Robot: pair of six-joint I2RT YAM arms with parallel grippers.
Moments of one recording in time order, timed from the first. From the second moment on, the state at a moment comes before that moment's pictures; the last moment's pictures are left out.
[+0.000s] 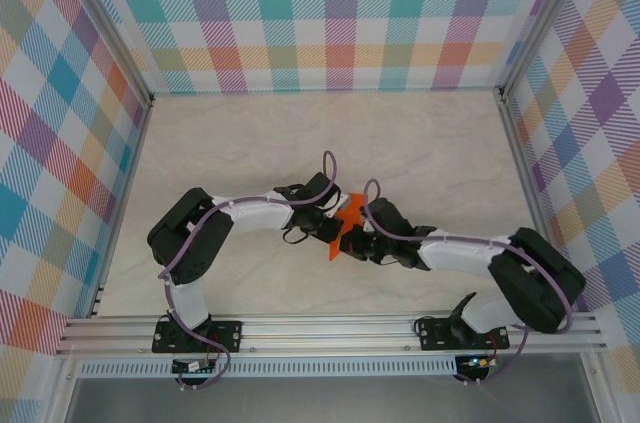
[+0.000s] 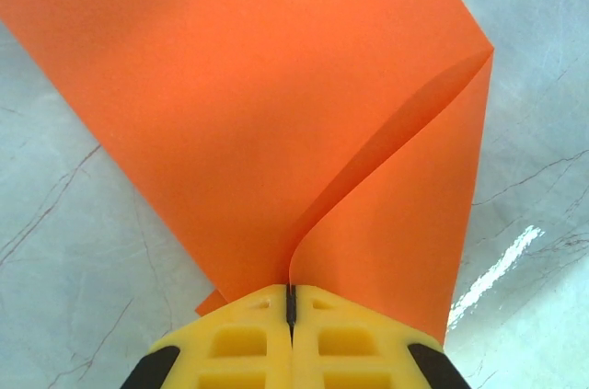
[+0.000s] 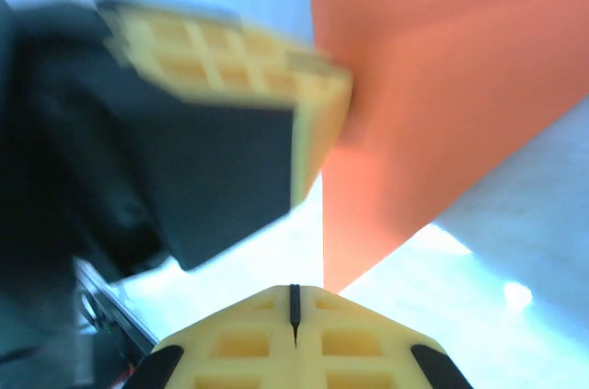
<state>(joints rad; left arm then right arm) -0.79 1.84 1.07 -0.35 0.20 -0.24 0.75 1.36 0.51 0.07 -0.34 1.07</state>
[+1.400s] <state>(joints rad) -0.79 1.59 1.00 -0.39 0.13 -0.58 0.55 1.73 0.71 0.05 -0.54 0.92</state>
